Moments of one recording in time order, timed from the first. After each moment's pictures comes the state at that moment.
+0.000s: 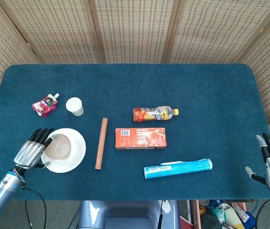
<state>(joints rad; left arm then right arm) -0.38 -1.33 0.04 -1.32 1.55 1.21 -0.01 0.05 -1.12 0.10 -1.61 -1.45 1.51 -0.03</state>
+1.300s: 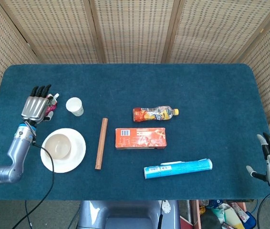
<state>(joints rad) -0.71 -1.41 -0.24 -1.16 1.04 0.85 0.34 0.07 -1.12 0.11 -1.56 -1.38 1.42 0.03</state>
